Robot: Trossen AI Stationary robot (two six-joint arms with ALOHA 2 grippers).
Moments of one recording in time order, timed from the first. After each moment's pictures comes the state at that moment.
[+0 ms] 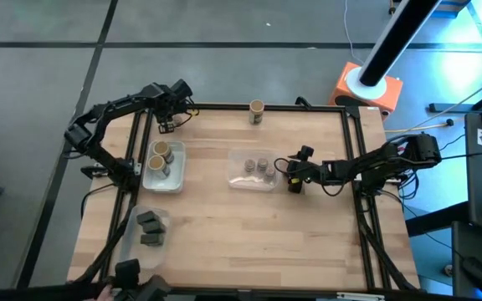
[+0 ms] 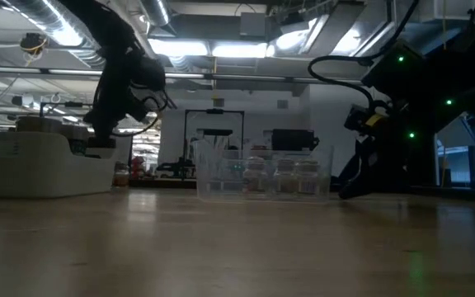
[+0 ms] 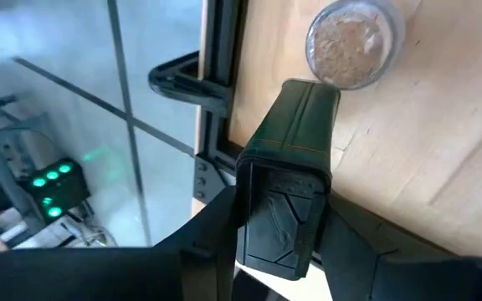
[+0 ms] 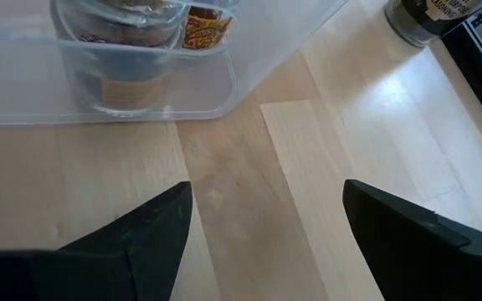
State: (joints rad) left arm 0.86 1.53 1.09 -0.97 -0.60 0.64; right arm -0.02 1.45 0.35 0.30 0.48 -0.06
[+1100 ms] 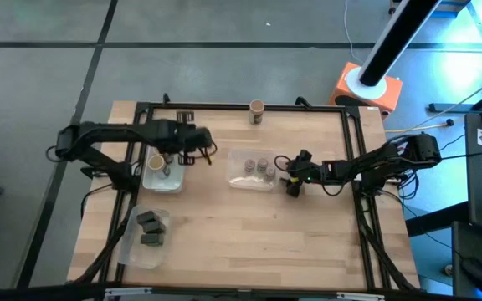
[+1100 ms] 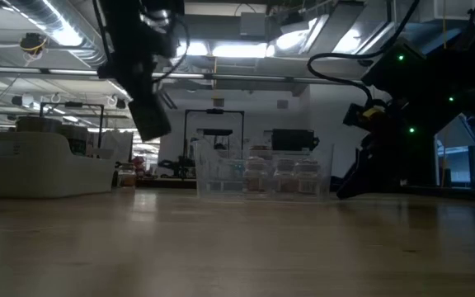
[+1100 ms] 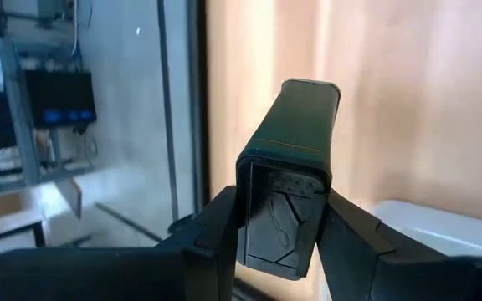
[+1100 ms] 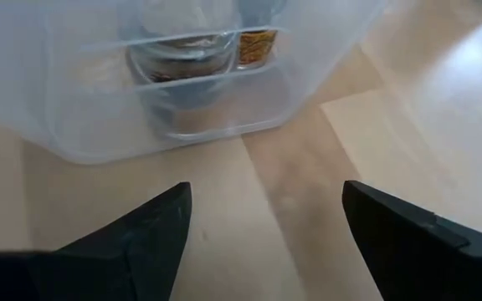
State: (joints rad) left arm 0.17 1.39 1.17 -1.05 -0.66 0.29; right arm -0.02 1.45 0.35 0.31 0.32 0.15
